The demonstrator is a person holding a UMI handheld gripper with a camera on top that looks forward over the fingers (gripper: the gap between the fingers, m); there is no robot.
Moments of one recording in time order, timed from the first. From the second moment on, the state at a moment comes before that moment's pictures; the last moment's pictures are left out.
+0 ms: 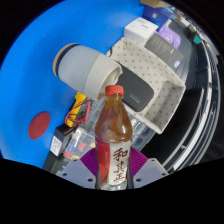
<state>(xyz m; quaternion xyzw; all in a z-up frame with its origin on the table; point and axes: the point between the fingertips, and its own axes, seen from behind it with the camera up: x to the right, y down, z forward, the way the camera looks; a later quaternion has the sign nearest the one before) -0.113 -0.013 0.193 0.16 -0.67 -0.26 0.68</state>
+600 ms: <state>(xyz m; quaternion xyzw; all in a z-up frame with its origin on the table) -0.092 0.007 0.192 -0.20 -0.69 0.11 0.68</state>
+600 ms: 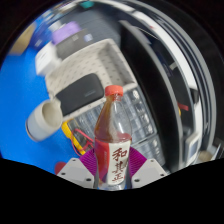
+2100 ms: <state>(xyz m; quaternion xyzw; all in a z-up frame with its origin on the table) 0.031 0.011 0.076 -0.57 -0.54 0.44 0.43</state>
